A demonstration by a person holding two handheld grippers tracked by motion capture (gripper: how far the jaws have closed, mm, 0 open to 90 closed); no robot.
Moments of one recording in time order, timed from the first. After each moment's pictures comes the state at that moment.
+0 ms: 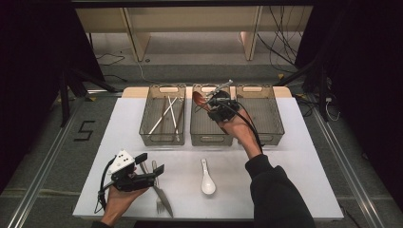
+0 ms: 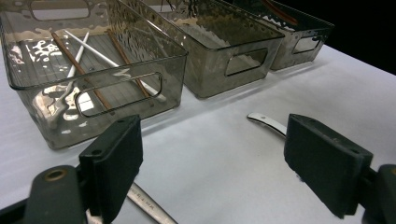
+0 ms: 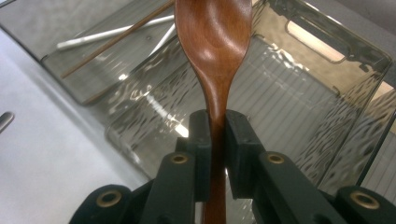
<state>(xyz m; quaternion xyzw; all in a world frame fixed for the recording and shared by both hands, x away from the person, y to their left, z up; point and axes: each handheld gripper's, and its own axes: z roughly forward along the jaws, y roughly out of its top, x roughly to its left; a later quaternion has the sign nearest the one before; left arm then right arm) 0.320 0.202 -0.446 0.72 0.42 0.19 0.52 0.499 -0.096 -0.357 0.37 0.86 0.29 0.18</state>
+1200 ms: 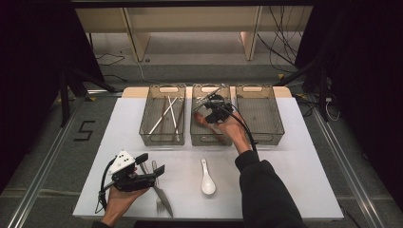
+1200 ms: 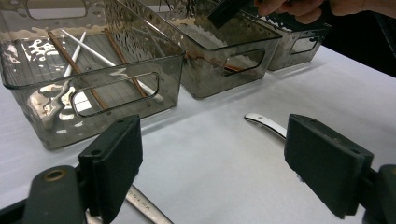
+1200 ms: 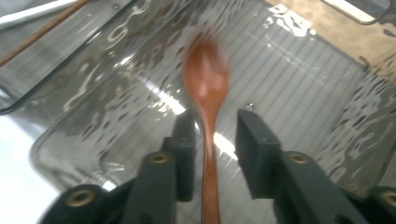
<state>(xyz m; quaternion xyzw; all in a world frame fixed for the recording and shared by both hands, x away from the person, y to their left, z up) 0.319 0.201 -0.447 0.72 0.42 0.18 0.52 0.529 -0.085 -0.400 0.41 0.86 0.25 0.16</state>
